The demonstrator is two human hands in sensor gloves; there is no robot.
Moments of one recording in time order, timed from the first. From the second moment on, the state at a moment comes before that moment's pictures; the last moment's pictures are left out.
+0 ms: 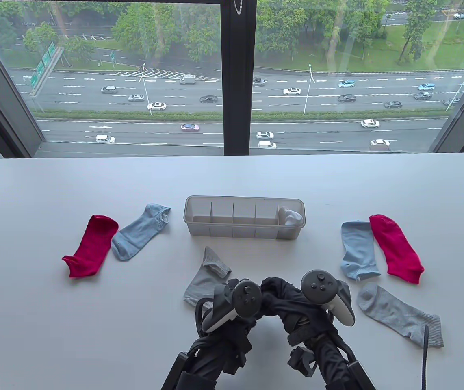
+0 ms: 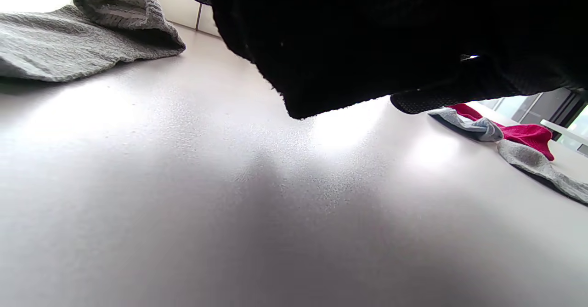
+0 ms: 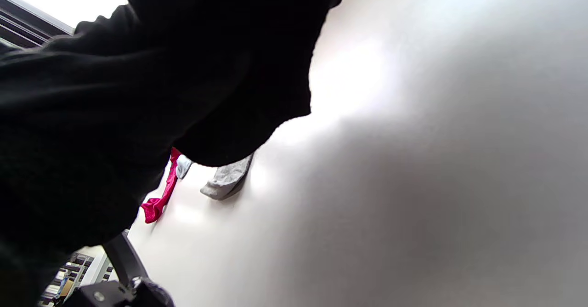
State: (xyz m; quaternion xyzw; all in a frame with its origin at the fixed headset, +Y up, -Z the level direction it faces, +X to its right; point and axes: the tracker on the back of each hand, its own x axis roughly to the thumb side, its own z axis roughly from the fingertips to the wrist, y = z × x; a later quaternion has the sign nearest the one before) left_hand -0.038 -0.734 -0.287 -0.11 -0.15 0.15 0.97; right_hand 0.136 -0.751 -0.292 0.14 0.22 0.86 0.44
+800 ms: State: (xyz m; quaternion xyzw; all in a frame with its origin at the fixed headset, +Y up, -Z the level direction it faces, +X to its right) left_hand -0.032 -0.725 -0.281 -0.07 -0.19 0.17 0.96; right_hand 0.149 -0.753 -0.295 0.10 0.20 0.84 0.49
